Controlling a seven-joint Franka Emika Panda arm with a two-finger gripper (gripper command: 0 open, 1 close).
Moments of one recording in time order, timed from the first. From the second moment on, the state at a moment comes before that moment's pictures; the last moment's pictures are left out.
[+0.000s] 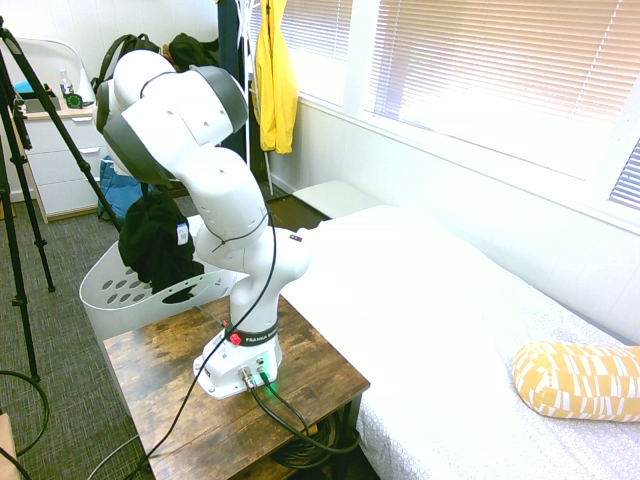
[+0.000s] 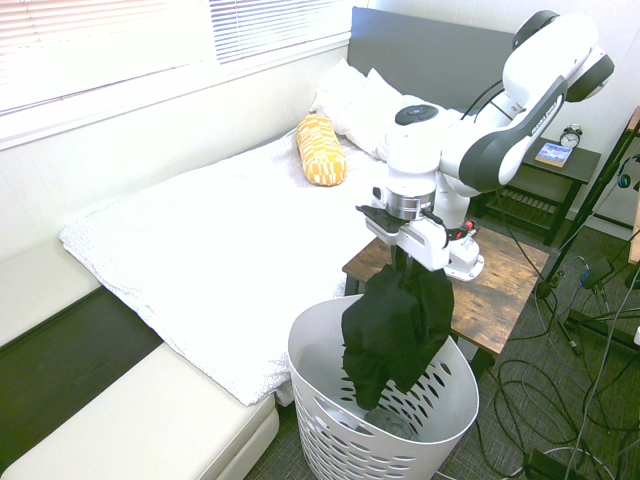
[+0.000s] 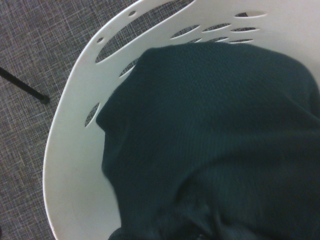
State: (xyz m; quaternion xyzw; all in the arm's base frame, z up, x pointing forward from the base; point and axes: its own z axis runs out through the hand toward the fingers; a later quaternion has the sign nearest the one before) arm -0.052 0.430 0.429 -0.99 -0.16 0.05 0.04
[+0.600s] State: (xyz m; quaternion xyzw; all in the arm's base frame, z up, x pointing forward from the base) arm 0.108 0.383 0.416 -1.00 -0.07 -0.03 0.00
